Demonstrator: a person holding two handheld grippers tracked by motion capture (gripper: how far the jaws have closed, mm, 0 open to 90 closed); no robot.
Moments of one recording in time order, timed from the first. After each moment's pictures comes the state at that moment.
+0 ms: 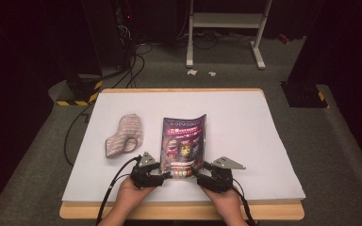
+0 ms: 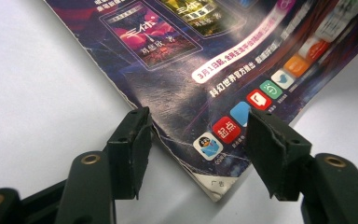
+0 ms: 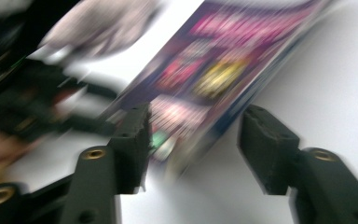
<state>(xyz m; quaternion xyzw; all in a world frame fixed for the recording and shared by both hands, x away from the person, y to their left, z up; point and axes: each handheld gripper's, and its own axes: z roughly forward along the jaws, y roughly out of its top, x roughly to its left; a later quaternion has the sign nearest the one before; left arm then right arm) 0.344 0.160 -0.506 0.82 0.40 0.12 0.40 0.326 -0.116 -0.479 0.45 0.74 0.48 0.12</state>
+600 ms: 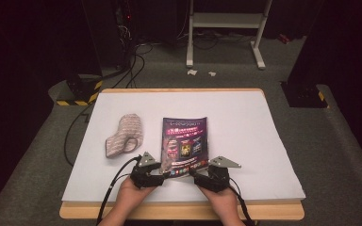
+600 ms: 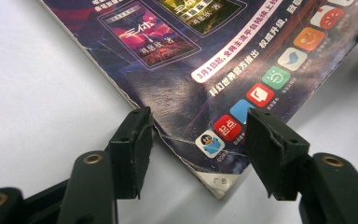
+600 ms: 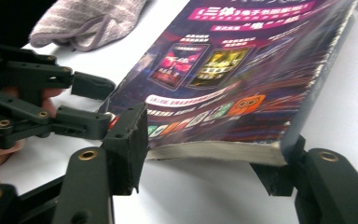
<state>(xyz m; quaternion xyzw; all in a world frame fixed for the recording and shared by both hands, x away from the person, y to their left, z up) 0.345 0.160 -0.506 0.82 0.40 0.11 0.40 0.332 -0.109 -0.488 0.46 0.75 0.47 0.11</state>
